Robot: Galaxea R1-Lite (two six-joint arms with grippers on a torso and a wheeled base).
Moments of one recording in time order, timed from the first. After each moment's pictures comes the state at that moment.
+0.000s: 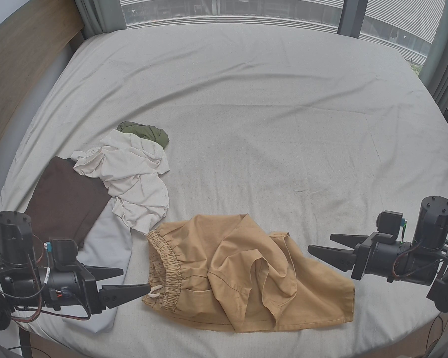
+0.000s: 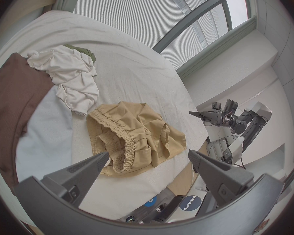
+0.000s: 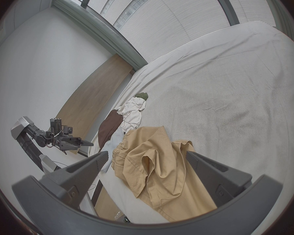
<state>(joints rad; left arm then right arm) -0.26 1.40 -0.27 -0.57 -0.56 -0.21 0.46 1.62 -0.26 -1.08 0.34 0.35</state>
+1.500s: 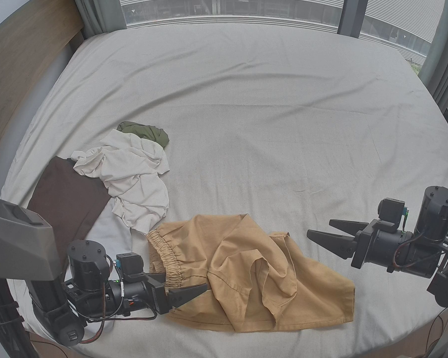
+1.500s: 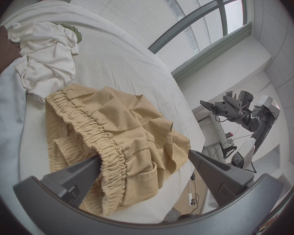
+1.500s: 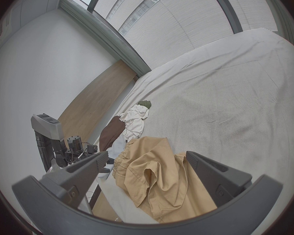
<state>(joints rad) -0.47 2.11 -0.14 -1.55 -0.45 -0.40 0.46 1.61 -0.31 -1.09 0.34 0.34</state>
